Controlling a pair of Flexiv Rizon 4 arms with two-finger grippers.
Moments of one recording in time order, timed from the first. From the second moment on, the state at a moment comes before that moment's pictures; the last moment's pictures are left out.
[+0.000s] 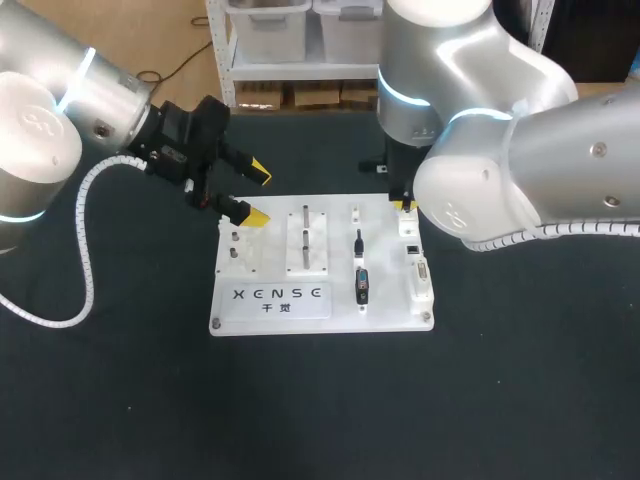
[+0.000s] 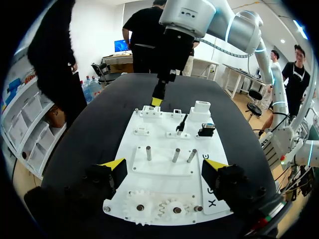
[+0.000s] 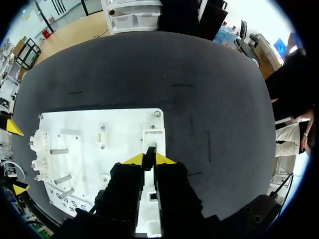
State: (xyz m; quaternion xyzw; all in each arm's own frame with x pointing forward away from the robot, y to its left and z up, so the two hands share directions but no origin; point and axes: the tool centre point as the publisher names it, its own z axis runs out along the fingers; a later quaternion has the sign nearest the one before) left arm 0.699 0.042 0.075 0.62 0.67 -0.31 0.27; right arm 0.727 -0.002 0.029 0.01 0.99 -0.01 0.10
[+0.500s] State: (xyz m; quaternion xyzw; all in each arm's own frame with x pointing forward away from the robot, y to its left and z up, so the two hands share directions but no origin) left arm 0.699 0.042 0.075 0.62 0.67 -0.31 0.27; right arm 0.728 -0.008 0.029 0.03 0.99 -0.02 0.10
